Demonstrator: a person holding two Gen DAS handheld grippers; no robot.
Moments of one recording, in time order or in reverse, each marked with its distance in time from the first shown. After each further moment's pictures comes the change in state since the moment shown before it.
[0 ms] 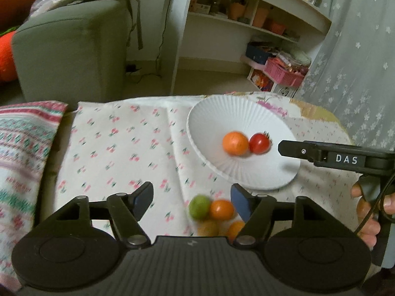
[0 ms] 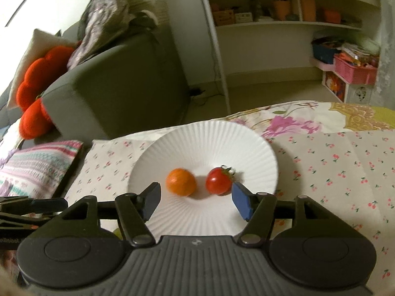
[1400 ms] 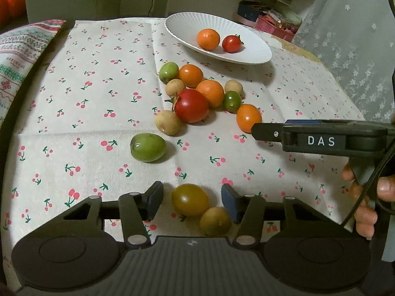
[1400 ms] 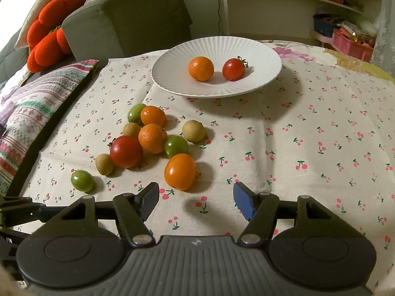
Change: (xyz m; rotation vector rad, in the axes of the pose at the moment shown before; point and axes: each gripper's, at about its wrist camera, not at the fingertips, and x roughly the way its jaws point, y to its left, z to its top) left arm -0.023 -0.031 -0.133 -0.003 0.158 -0.031; right arm -0.032 0.027 -0.105 -0.071 0.157 -0.063
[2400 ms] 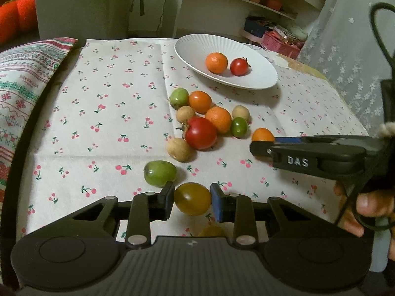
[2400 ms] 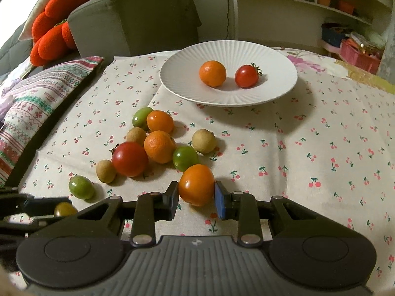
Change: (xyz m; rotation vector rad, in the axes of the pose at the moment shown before) left arm -0.013 0.005 0.015 -0.026 -0.075 0.034; right arm 0.010 0.011 0.008 -0.043 -0.013 -0.005
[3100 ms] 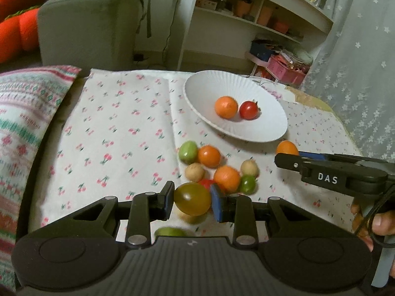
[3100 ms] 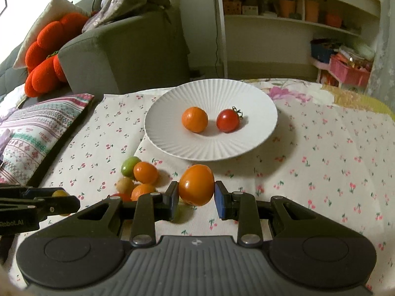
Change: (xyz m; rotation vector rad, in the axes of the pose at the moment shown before) left arm 0.003 0.008 0.054 -0.026 -0.090 0.002; right arm -0.012 -0.020 0.038 0.031 -0.107 -0.022
